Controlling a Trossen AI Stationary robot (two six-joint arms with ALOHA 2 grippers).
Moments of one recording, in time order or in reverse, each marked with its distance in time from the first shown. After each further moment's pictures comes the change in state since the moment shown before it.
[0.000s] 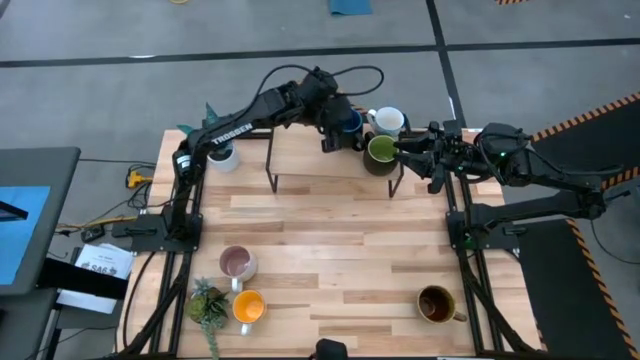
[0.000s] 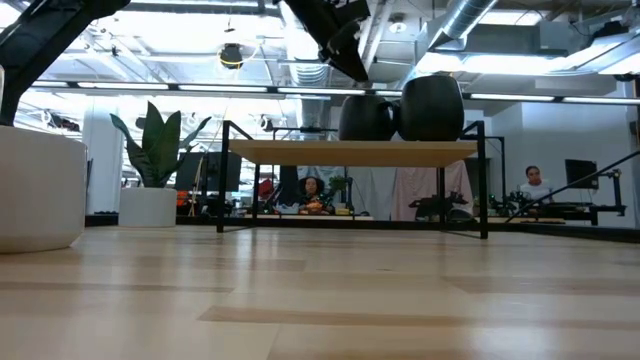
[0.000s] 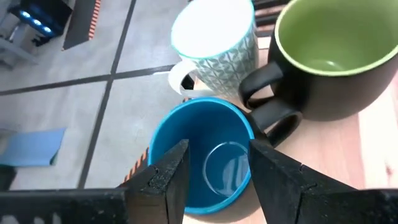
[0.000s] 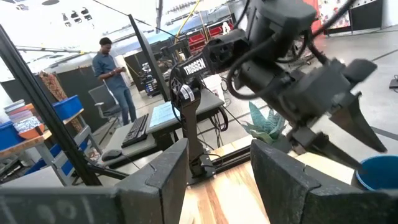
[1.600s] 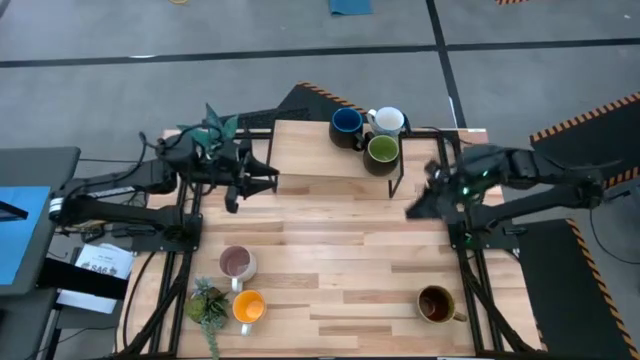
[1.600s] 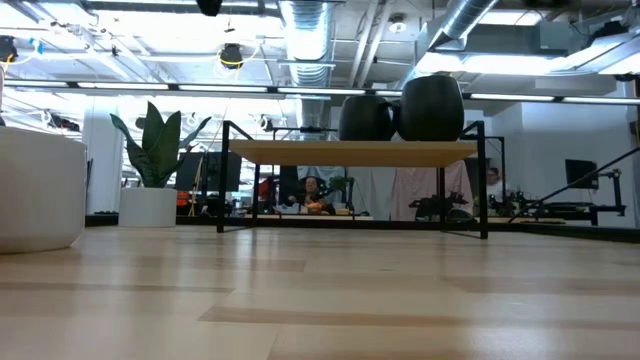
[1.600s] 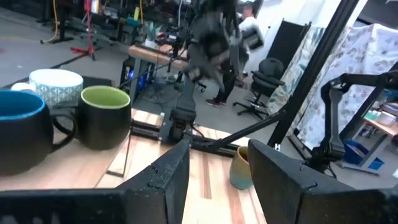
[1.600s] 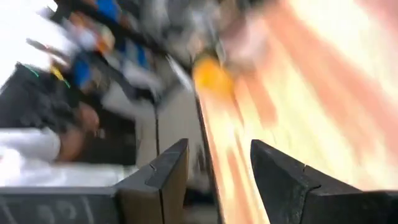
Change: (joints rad) left arm -0.202 -1.174 -1.359 0.849 0.343 -0.771; right arm 0.175 0.010 0.046 -0.540 -0.346 0.524
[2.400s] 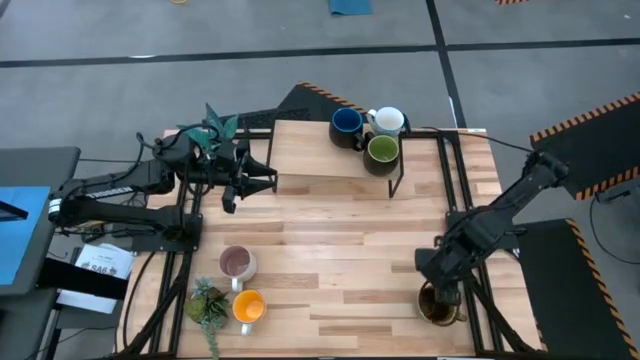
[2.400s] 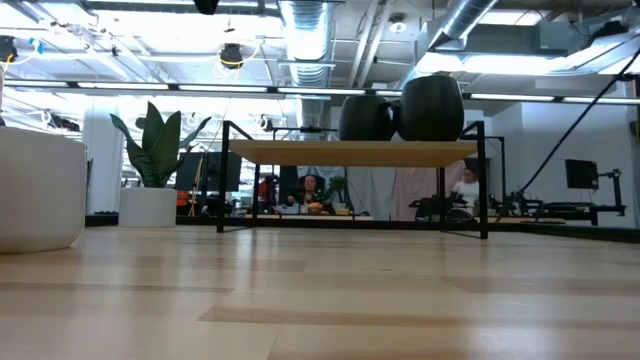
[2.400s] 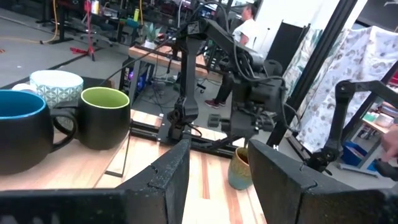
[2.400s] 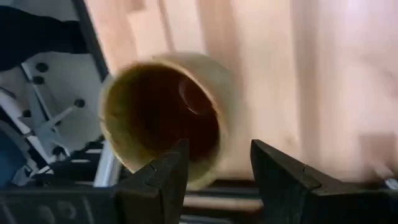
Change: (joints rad) left arm 0.000 -0.016 0.000 -0.015 0.000 -0.007; right arm 0.640 0.393 -0.121 -0.320 0.064 0.070
